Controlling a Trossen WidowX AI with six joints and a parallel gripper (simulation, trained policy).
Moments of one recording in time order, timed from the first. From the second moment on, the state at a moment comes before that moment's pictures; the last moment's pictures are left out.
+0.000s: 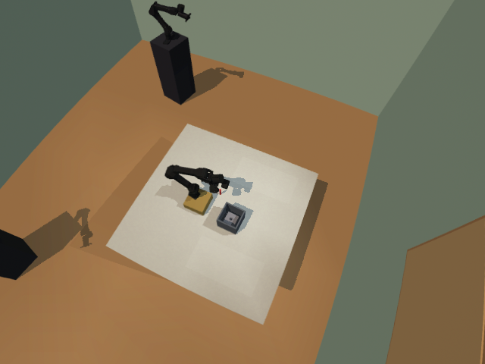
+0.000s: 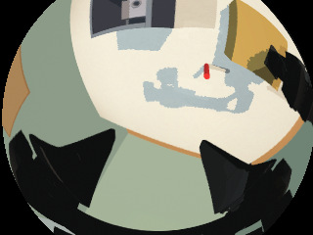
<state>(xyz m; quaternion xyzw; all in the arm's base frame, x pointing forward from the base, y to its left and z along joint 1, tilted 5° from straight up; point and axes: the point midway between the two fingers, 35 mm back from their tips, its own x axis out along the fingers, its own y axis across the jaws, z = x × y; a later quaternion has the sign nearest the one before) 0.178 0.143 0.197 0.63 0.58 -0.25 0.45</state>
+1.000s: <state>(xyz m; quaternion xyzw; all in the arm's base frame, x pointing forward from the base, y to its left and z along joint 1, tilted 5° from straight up) 0.119 0.149 0.102 0.46 0.61 -0.43 0.48</state>
